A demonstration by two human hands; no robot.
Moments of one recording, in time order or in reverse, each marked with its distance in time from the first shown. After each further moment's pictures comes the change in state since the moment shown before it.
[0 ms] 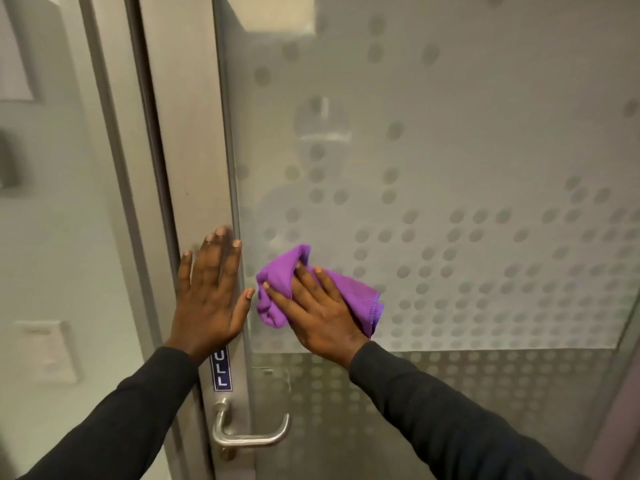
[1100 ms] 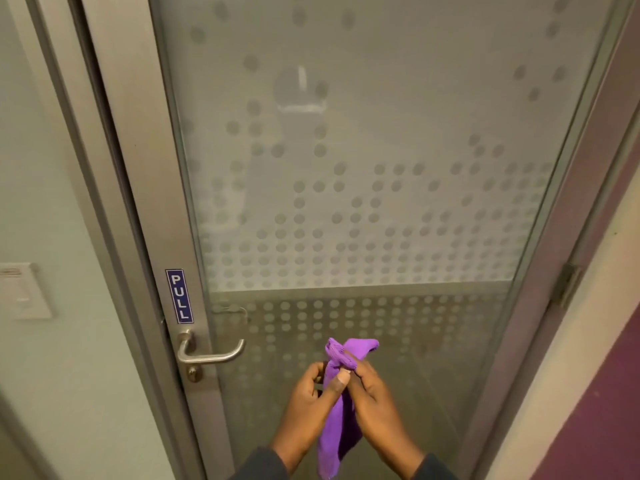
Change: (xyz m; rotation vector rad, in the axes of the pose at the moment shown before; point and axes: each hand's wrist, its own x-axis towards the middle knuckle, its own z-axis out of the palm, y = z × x) left_hand -0.145 0.307 -0.090 -1.595 -0.713 -0.989; right_hand -0.232 -0.077 -0.156 1.235 -0.126 1.230
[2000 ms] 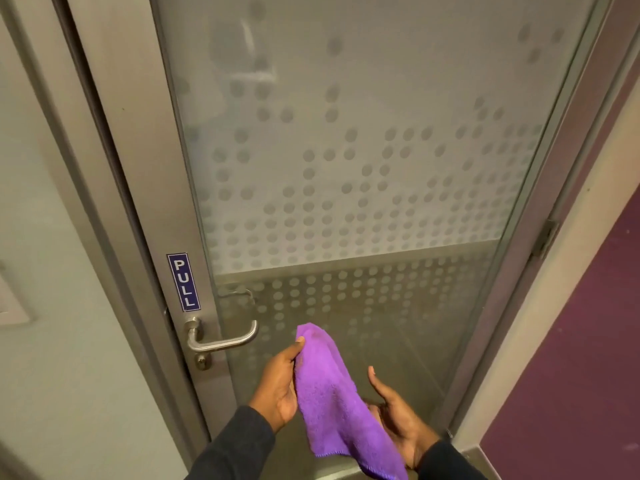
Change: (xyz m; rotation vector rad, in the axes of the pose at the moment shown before) left_hand 0.025 -0.002 -0.092 -0.620 0.037 -0.598; right_hand -0.045 0.051 0.034 0.982 -0.121 0.993
